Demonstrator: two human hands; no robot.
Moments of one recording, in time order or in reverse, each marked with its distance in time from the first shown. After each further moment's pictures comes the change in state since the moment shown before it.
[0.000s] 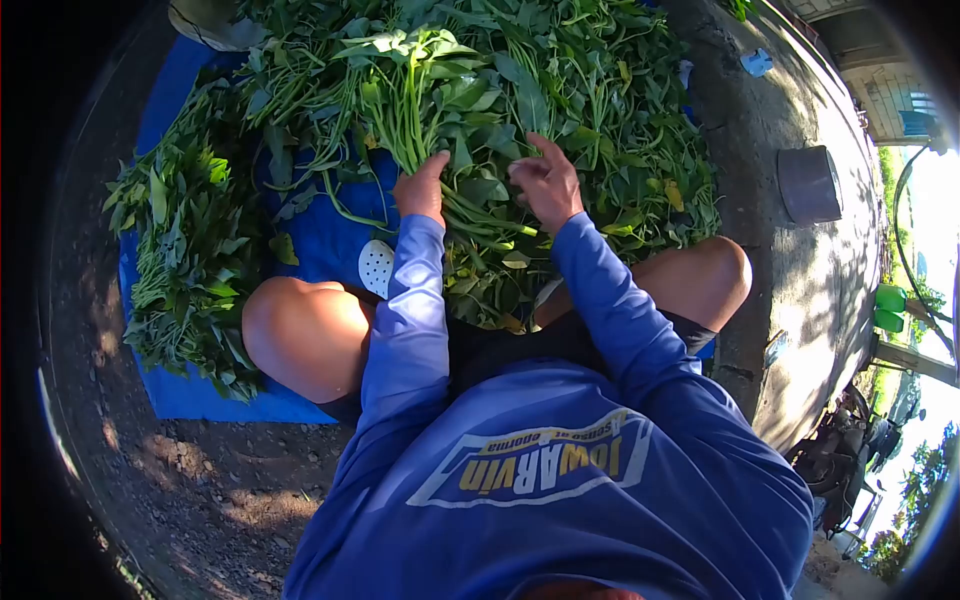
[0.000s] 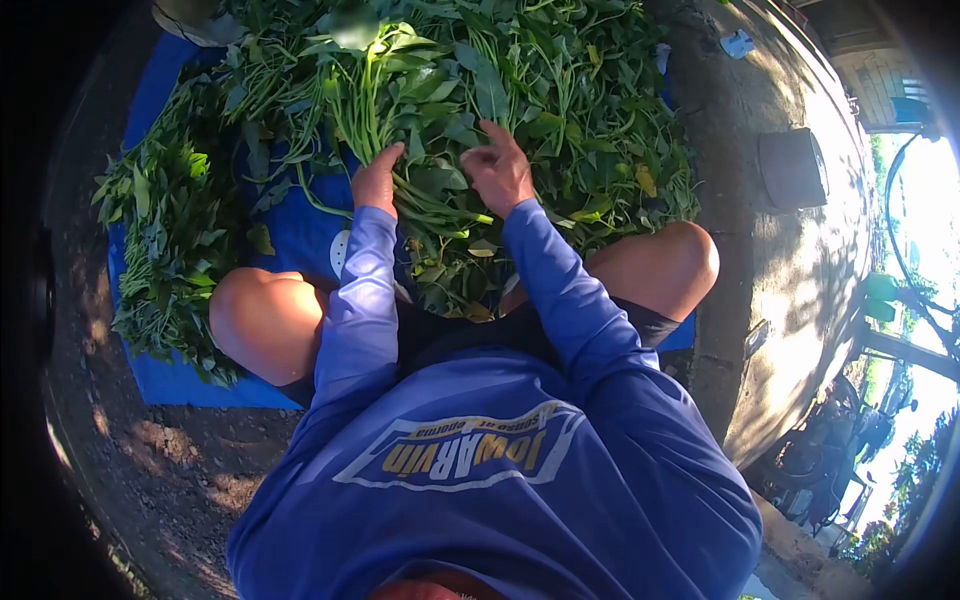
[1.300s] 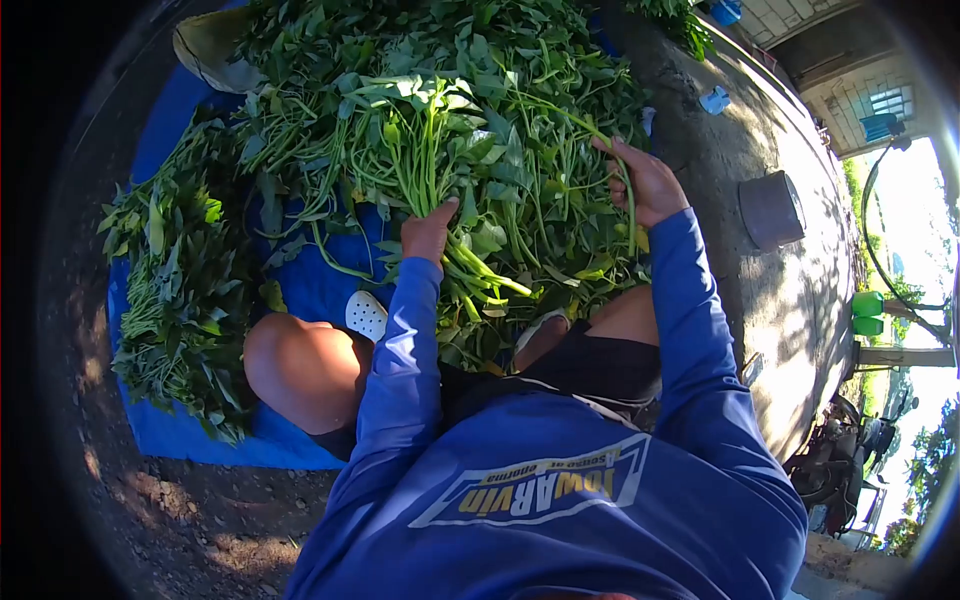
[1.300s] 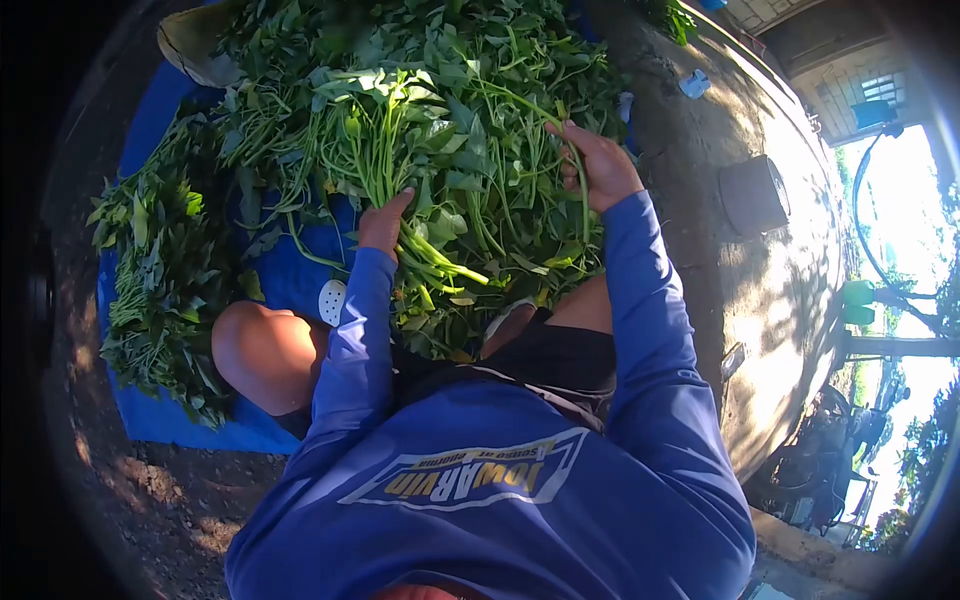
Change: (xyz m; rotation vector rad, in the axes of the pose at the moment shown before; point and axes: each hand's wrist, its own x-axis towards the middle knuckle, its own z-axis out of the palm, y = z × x) left_hand -0.017 0.017 0.030 0.099 -0.099 -0.063; right_hand 0.018 -0.140 -0.154 0.247 -0.126 0.215
